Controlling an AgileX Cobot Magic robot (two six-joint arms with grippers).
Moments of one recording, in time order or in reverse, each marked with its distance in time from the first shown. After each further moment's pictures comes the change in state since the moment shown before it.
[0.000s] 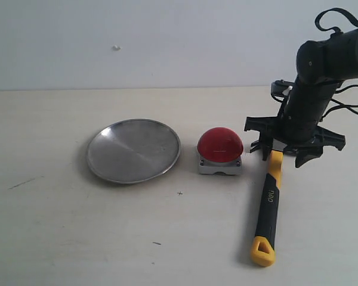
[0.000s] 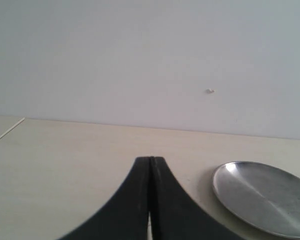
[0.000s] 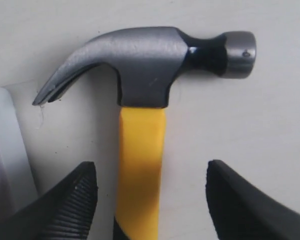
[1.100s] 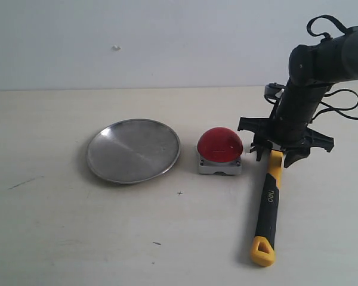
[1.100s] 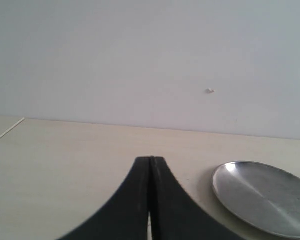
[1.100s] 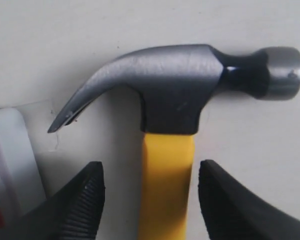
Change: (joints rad) left arm 0.000 0.000 0.000 0.000 0.000 0.000; right arm 0.000 0.075 -0.072 0.046 0.006 -0.012
